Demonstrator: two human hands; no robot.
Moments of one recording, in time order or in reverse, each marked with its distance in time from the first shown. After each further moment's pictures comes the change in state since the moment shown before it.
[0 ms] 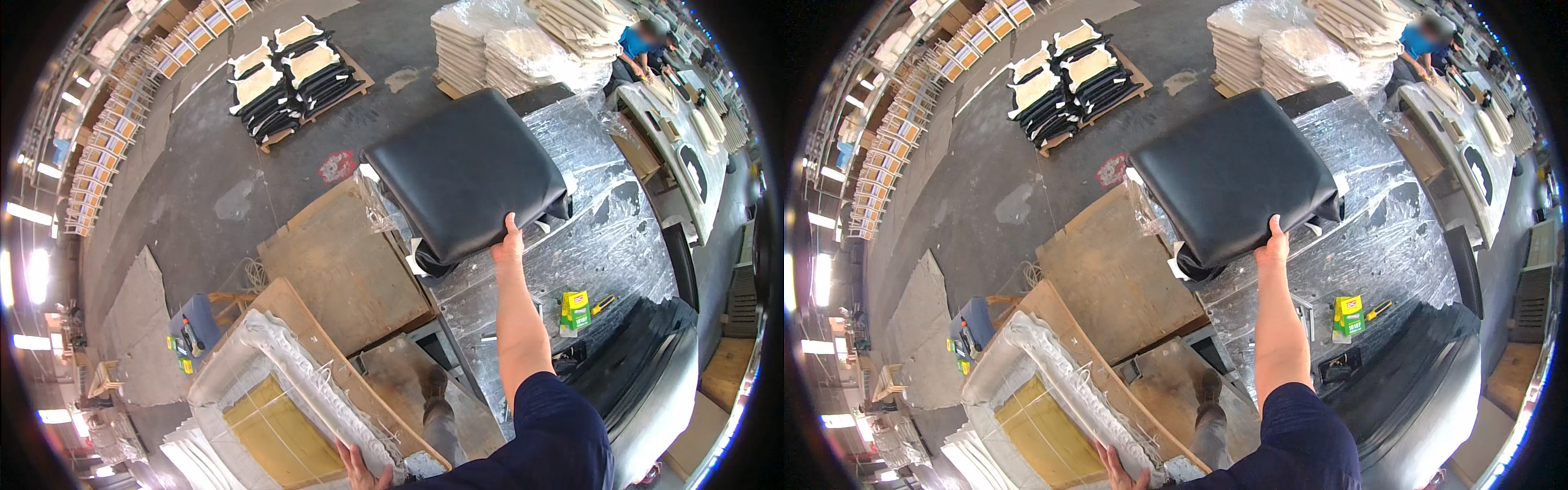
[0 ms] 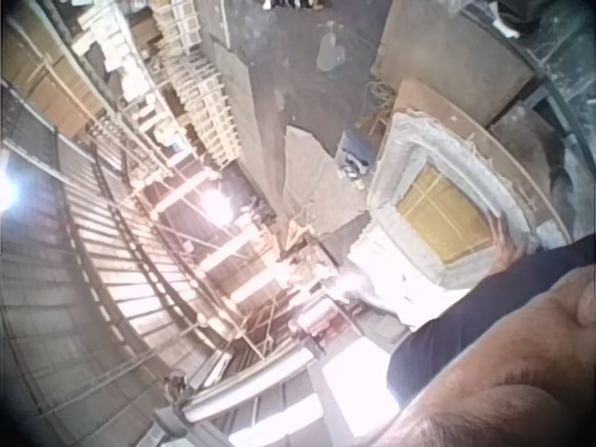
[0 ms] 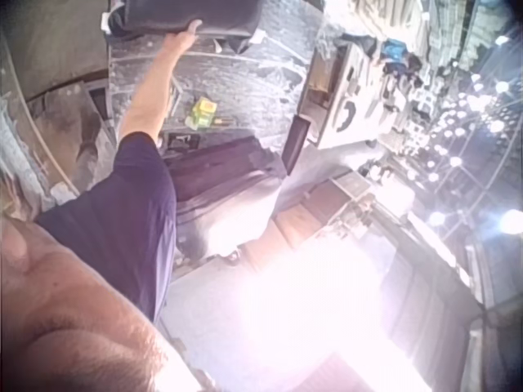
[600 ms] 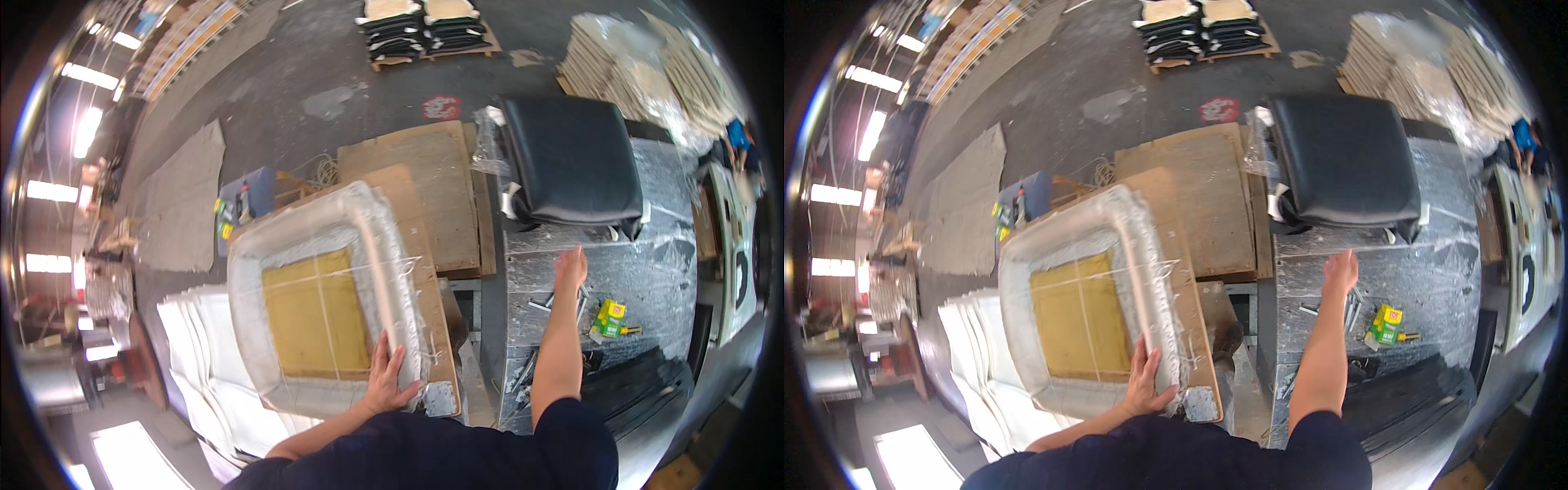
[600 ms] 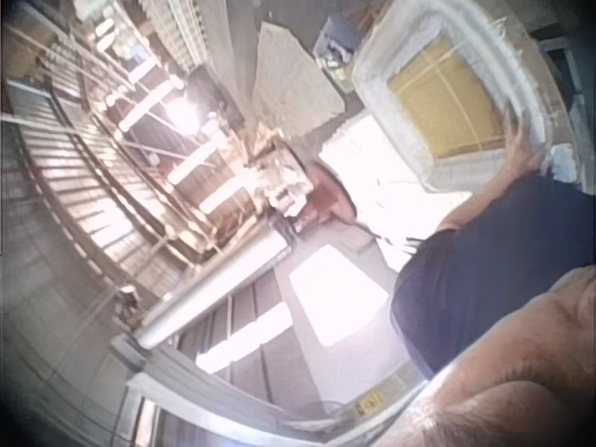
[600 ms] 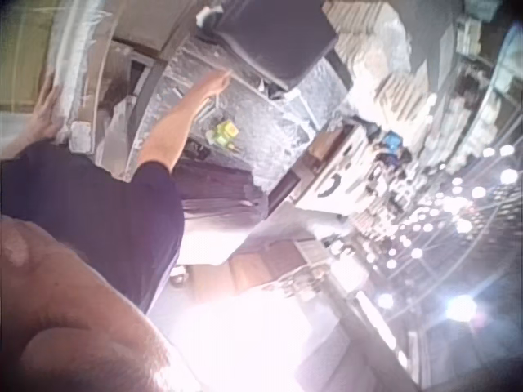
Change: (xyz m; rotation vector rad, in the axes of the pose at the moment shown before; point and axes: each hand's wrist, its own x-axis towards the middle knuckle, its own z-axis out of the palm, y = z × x) left_hand -0.006 -0.024 -0.009 -0.115 0.163 0.236; right_hand -0.129 0.010 -0.095 -0.543 0.003 0.001
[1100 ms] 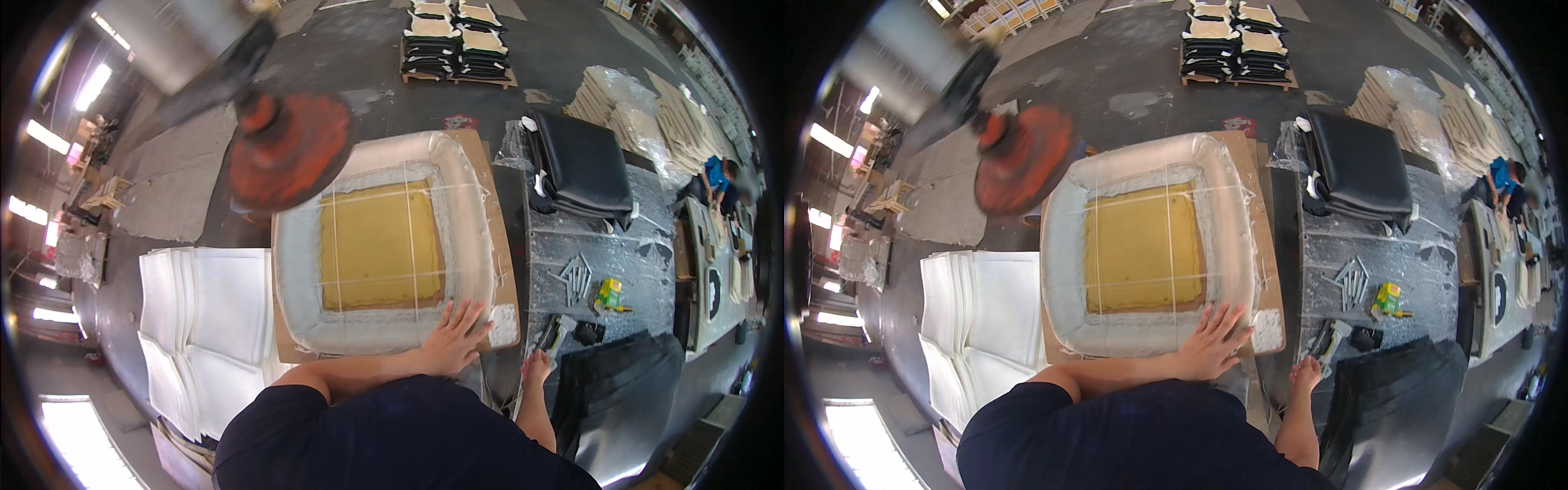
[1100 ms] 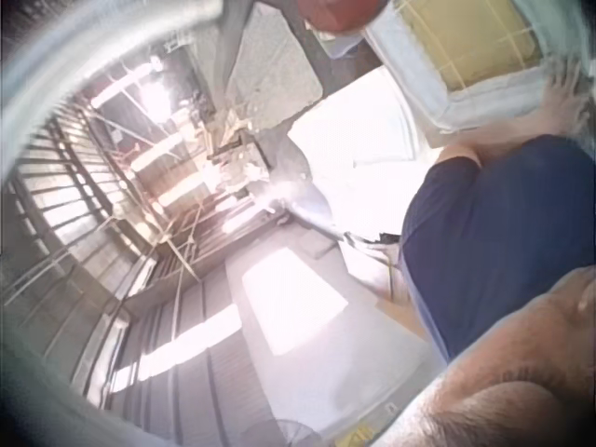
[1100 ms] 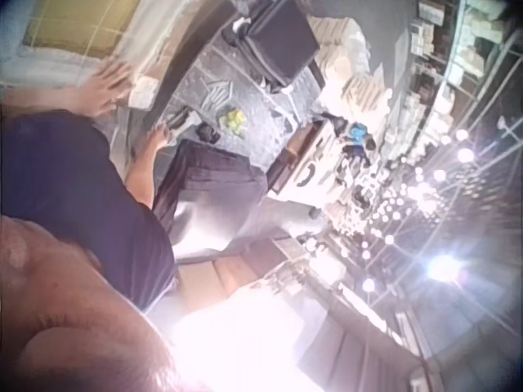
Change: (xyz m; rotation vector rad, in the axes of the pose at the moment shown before) left_hand -0.116 0.008 -0.031 0.169 -0.275 0.353; right_hand -0.362 0.130 -0.248 -0.511 0.138 0.158
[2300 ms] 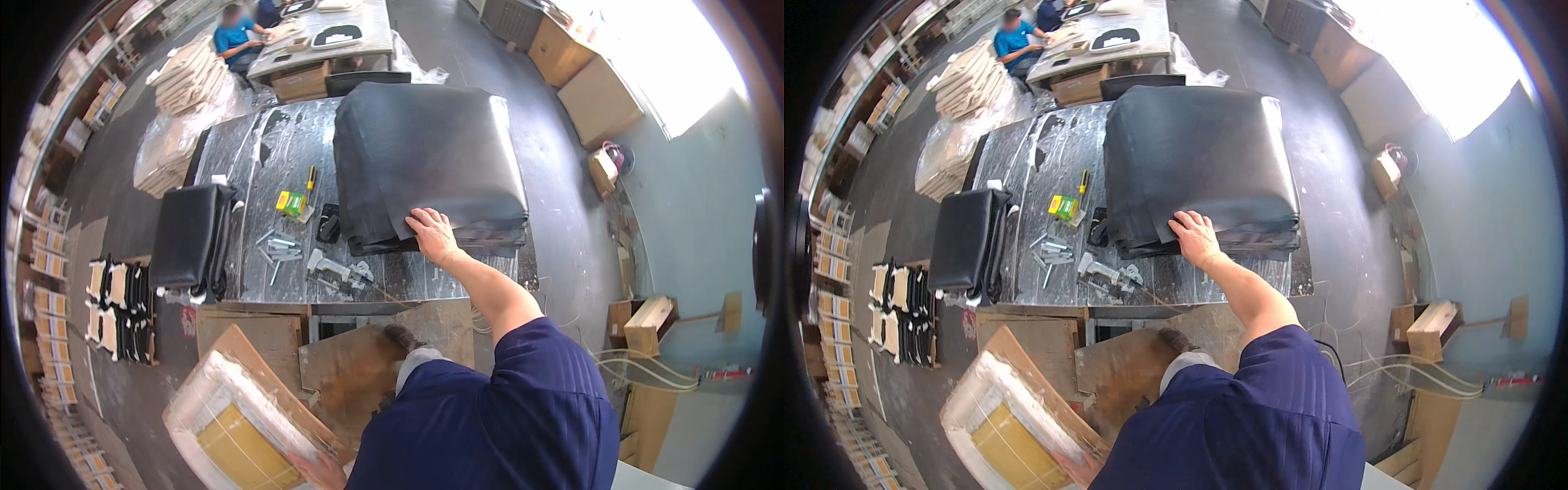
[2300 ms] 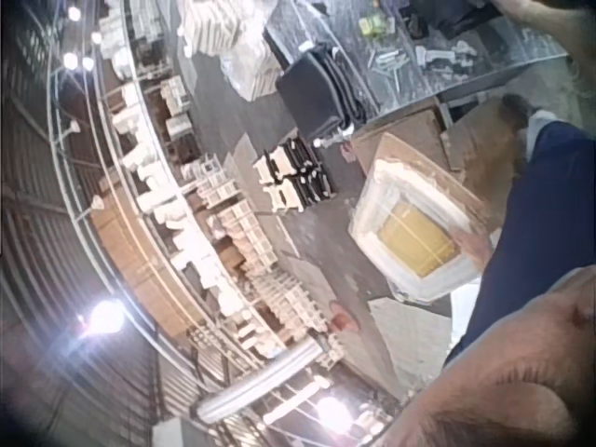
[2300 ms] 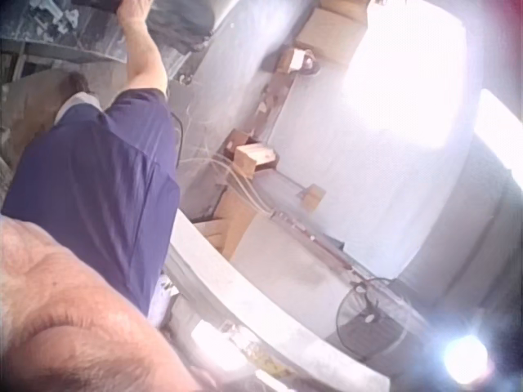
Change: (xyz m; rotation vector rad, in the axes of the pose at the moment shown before) left_hand -0.097 0.035 -0.017 0.237 0.098 -0.266; right_hand -0.057 0.019 -0.331 -0.854 0.769 -0.740
